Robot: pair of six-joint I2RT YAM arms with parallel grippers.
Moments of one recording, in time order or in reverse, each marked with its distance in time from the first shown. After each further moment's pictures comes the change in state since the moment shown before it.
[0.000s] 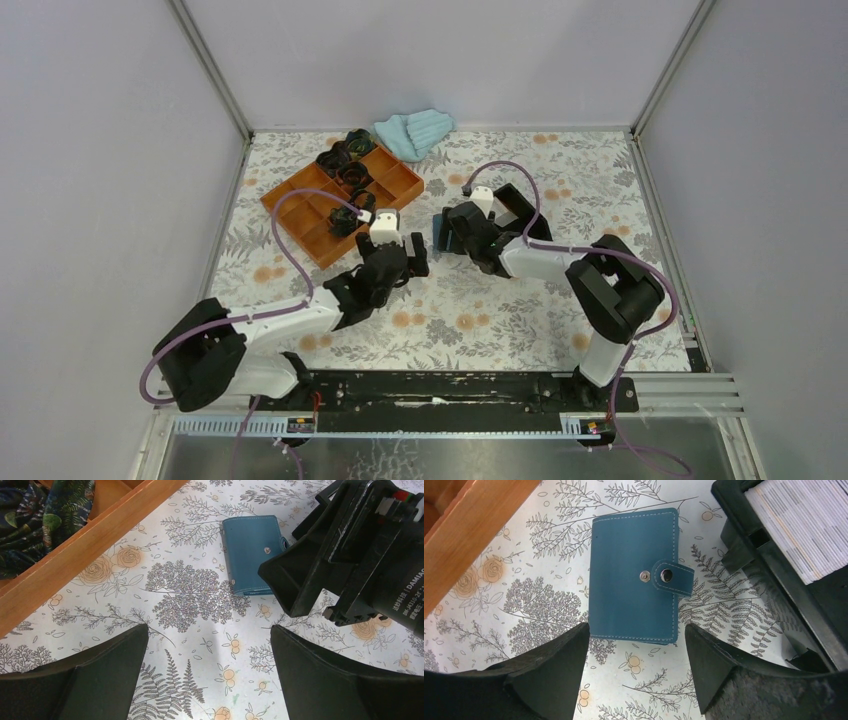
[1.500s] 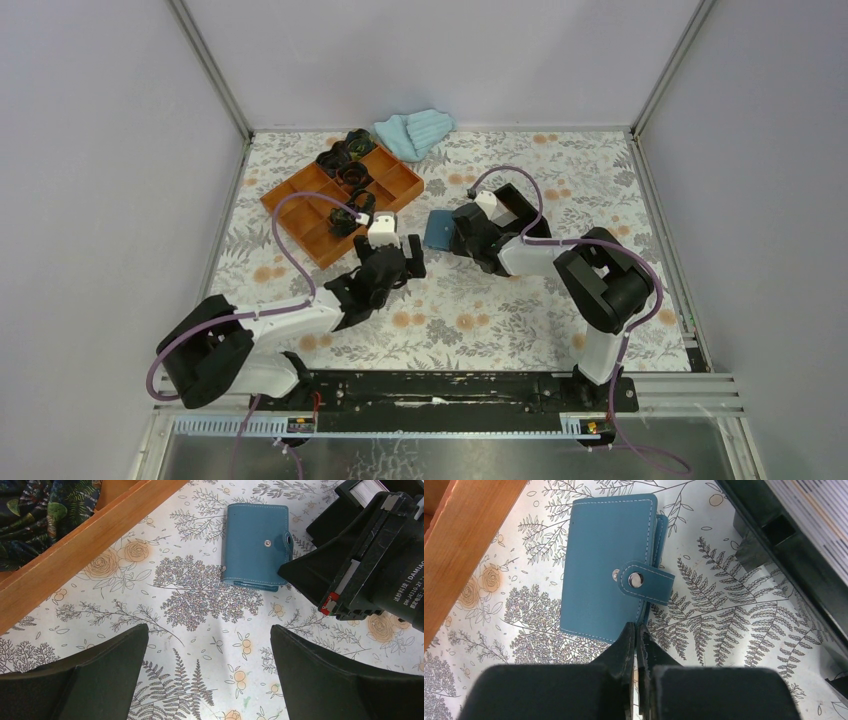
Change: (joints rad) left arm 0.018 0.029 -0.039 0.056 0.003 -0.001; right arm -0.046 0.073 -0.020 0.090 -0.086 0.104
